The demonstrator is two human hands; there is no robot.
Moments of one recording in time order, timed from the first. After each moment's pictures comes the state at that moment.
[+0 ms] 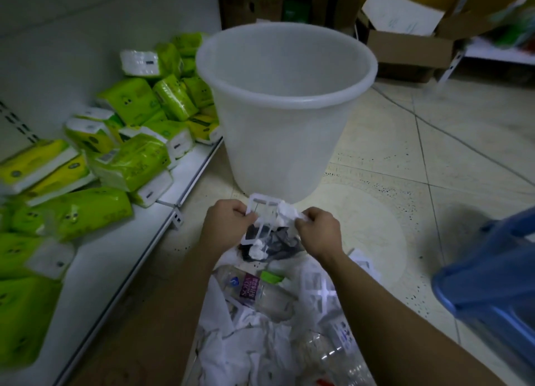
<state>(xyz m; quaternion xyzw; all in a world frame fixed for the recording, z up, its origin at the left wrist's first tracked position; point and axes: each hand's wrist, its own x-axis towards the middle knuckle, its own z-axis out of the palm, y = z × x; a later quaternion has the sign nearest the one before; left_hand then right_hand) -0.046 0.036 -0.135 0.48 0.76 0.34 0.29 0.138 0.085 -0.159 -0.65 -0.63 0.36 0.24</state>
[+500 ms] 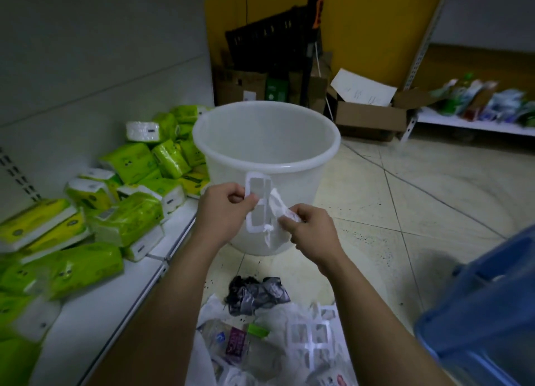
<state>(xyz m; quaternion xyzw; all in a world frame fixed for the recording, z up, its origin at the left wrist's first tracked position) -0.025 0.067 -0.001 0.49 0.67 0.51 0.24 0.143 0.101 -0.033 -0.53 -0.65 0.41 0.35</state>
